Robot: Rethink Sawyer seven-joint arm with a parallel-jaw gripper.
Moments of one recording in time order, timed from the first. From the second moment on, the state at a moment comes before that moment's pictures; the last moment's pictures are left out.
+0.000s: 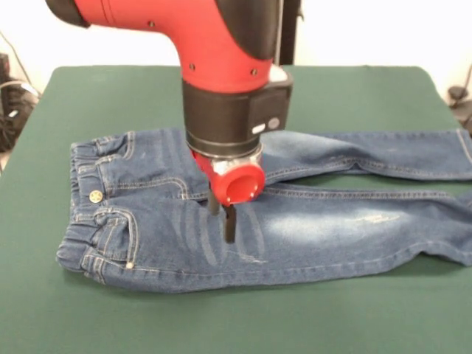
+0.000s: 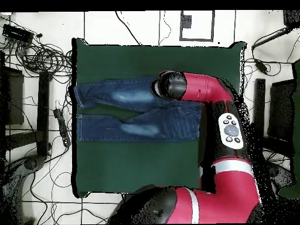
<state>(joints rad) -0.31 -0.35 0.17 1.16 -0.27 0.68 2.90</state>
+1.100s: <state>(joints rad) -0.41 -0.44 0.23 1.23 -0.27 0.68 2.90</state>
